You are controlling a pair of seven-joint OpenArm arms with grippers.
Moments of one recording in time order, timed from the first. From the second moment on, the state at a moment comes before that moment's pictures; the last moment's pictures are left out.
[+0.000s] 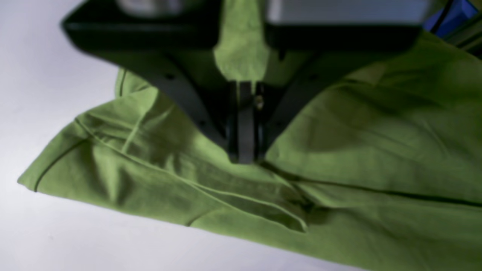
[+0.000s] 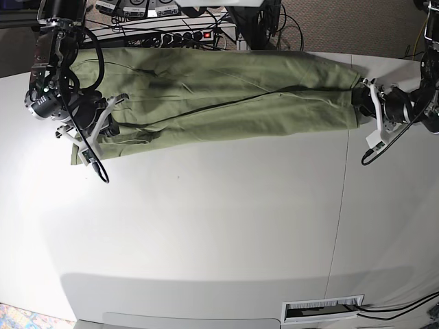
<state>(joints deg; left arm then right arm) 7.2 -44.3 4.4 88.0 -58.4 -34.4 66.7 -10.3 25.2 15.6 107.7 33.5 31.0 -69.4</state>
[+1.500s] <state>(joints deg) 12.4 -39.0 -16.7 87.9 -66.7 -27.7 65.2 -10.8 25.2 15.6 107.7 33.5 31.0 -69.4</state>
